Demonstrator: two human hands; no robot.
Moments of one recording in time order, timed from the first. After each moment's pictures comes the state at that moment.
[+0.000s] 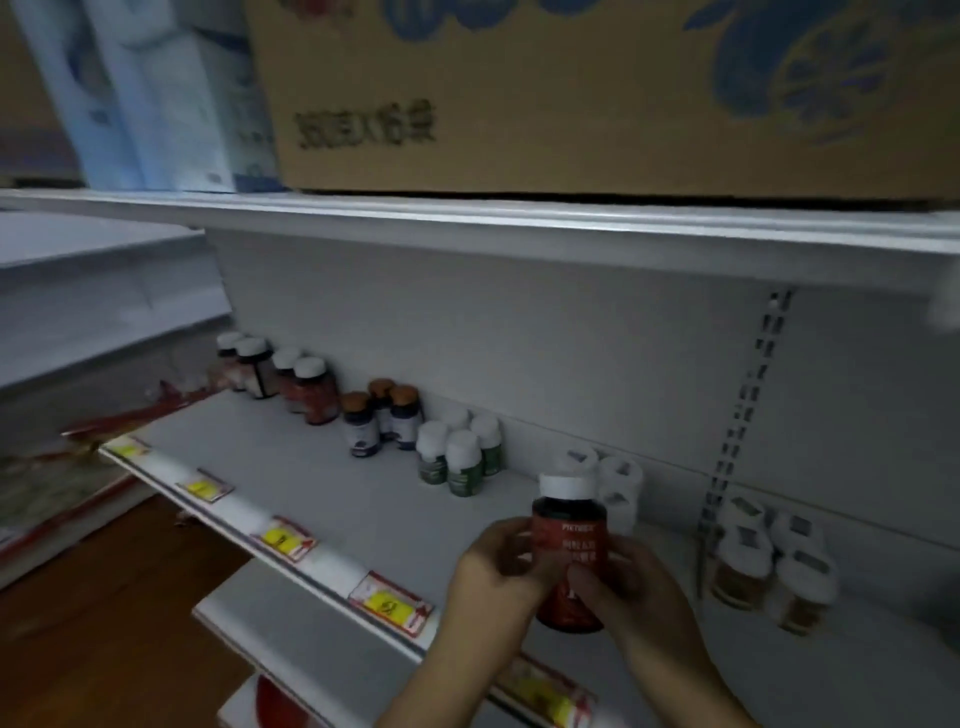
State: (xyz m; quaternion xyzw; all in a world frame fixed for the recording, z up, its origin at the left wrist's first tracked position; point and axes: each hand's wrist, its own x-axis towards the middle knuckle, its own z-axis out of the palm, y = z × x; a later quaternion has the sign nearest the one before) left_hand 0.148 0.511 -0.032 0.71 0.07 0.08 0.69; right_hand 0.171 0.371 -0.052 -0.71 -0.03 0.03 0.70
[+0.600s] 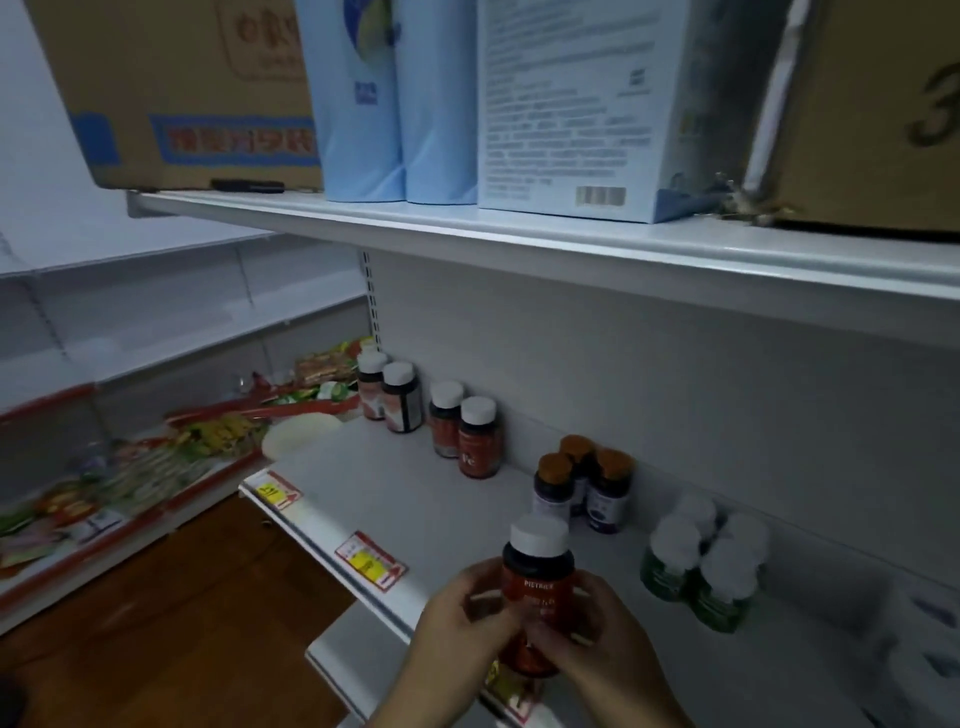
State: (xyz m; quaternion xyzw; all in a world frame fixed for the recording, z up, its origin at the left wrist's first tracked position) left_hand 0.204 0.816 -0.062 0.71 0.16 0.08 0.68; right_hand 0.255 0.668 -0.081 -0.74 -0.08 0.19 0.64
